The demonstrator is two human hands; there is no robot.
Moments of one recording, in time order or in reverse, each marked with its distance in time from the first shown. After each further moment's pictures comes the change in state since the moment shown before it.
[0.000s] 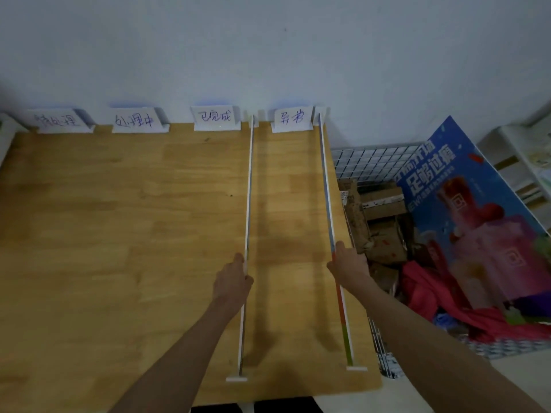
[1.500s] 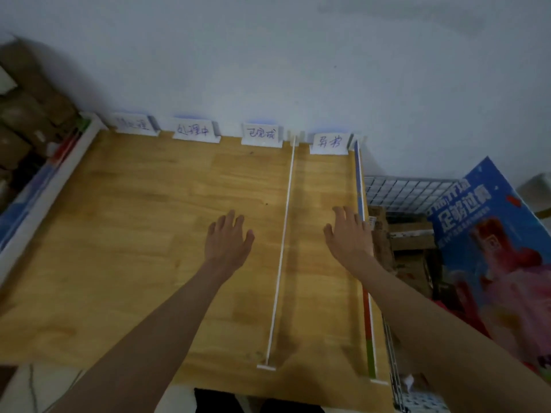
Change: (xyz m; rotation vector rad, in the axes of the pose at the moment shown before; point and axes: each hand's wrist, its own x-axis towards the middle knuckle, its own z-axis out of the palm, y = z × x) left_hand 0.002 -0.026 -0.100 0.304 0.329 0.105; right_hand -0.012 -0.079 -0.063 -0.016 0.430 -0.341
